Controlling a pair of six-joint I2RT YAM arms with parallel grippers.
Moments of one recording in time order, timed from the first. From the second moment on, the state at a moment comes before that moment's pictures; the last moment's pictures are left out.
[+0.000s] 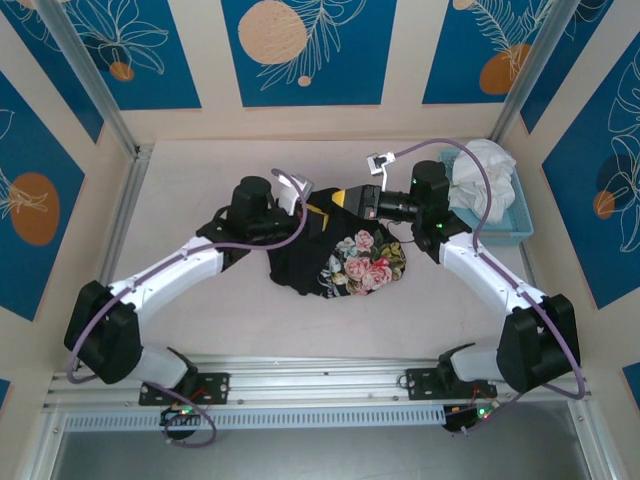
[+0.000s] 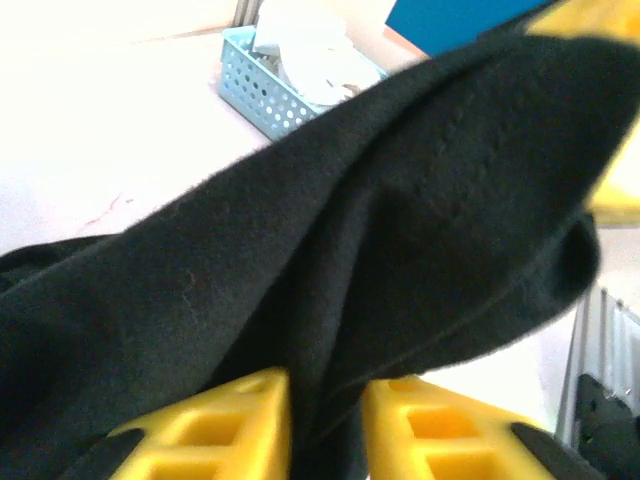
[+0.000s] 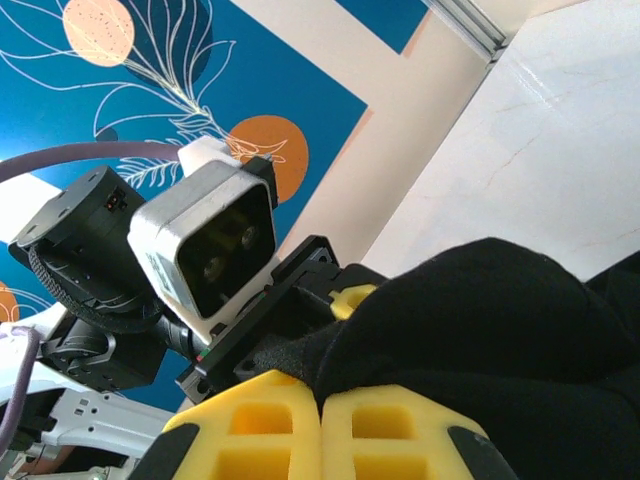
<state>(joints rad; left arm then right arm) -0.63 1.44 1.06 -0.01 0.48 -0.24 0.35 1.32 0.96 0.19 -0.91 0.79</state>
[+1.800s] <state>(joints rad) -0.47 1.36 1.10 -0.13 0.60 -0.55 0.50 1.25 1.04 -0.40 -0.12 0.22</state>
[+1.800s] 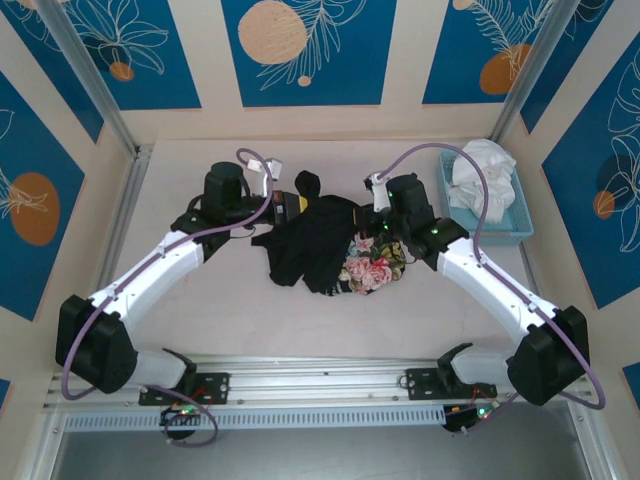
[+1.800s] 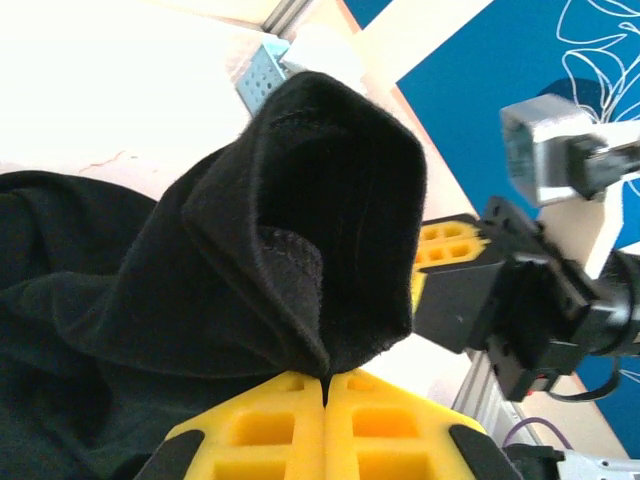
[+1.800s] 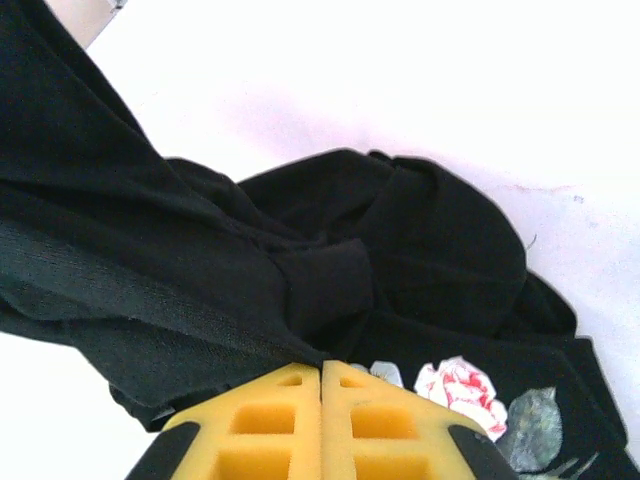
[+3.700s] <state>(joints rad) -0.45 1.25 0.91 -0.13 0.44 -0.50 0.41 1.36 0.88 0.30 -0.81 0.63</state>
